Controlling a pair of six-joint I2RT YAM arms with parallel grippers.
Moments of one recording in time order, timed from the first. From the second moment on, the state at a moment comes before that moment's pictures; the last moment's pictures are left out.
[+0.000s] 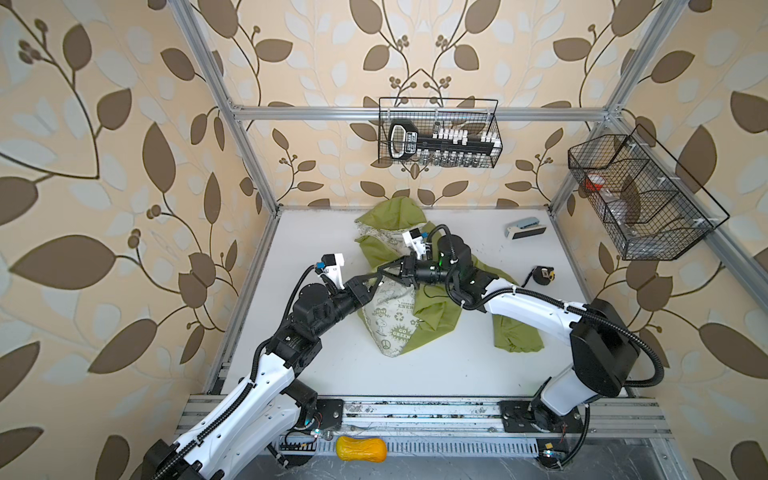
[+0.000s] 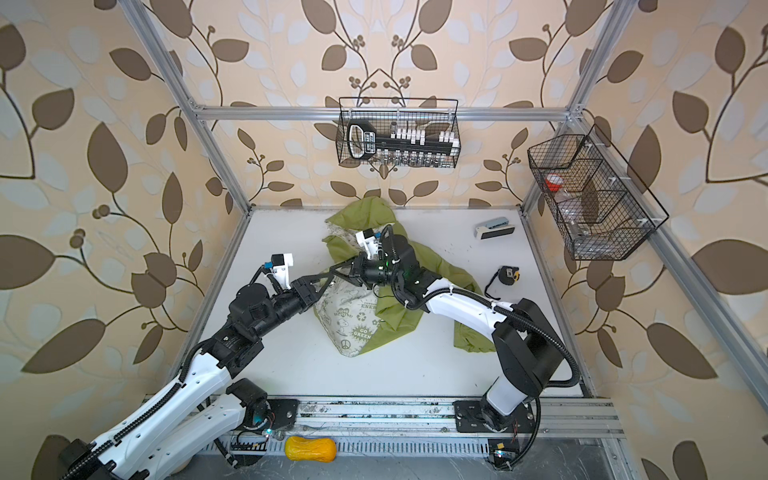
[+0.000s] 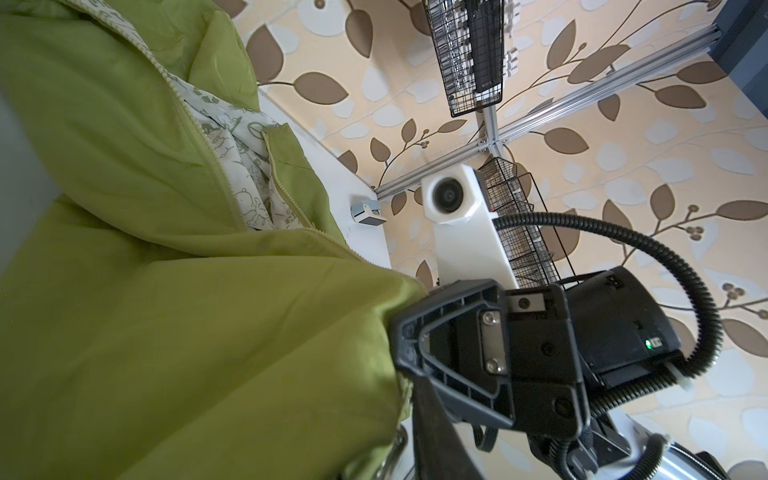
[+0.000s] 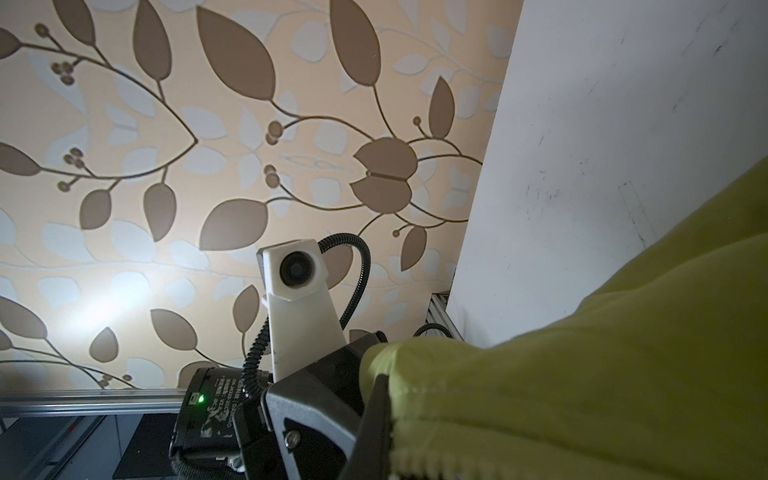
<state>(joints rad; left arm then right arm) -0.47 0.73 0.52 0.10 0.27 -1.06 0.73 1.61 1.10 0.33 -0.59 1.22</state>
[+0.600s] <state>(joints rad) -0.46 0.76 0.53 0.10 0.32 -1.05 0.72 1.61 1.09 0.31 -0.59 1.20</state>
